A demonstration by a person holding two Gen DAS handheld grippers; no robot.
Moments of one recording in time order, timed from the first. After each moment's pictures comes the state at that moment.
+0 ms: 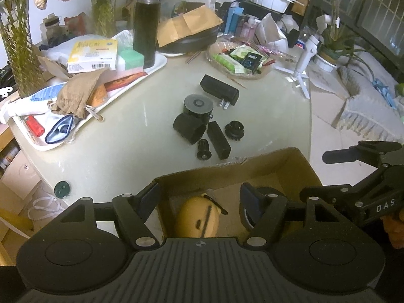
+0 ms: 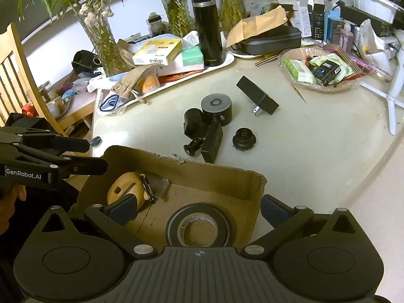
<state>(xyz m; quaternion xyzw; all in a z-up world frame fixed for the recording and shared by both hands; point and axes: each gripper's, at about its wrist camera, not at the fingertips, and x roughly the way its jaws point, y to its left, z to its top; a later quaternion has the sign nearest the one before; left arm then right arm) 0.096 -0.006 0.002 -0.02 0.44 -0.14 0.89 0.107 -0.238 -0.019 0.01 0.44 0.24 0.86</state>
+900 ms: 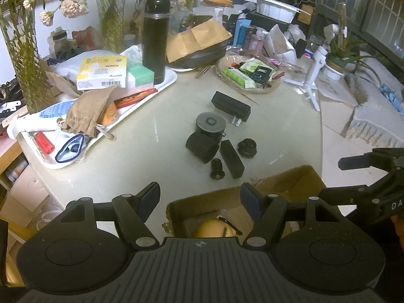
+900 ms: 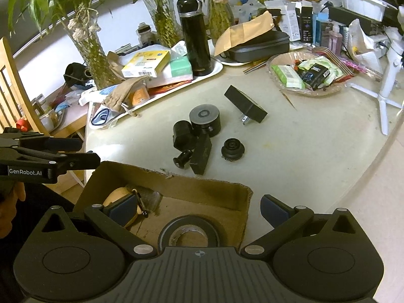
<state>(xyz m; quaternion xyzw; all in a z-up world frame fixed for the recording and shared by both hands) 0.109 0.000 0.007 -0.01 0.41 -0.12 0.90 0.117 -0.247 -0.014 0.02 0.43 0.22 0.87</state>
